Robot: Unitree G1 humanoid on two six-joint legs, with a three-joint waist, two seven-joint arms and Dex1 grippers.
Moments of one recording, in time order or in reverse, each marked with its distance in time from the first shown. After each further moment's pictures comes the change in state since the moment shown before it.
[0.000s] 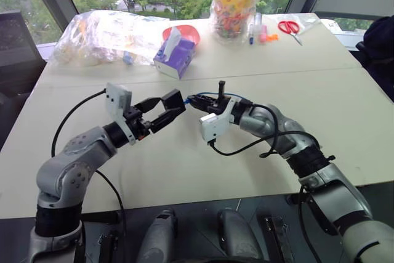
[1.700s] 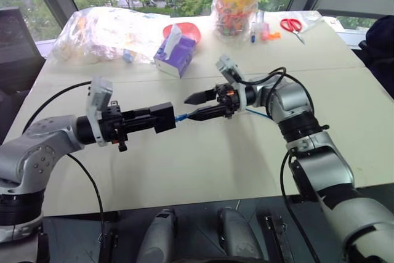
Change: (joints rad) left arm -0.075 0.307 0.045 0.093 -0.088 0.072 -0.452; right arm -0.292 0.132 -0.204 0.286 1.090 1.137 1.135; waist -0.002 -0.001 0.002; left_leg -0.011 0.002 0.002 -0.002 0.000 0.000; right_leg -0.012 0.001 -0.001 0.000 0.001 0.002
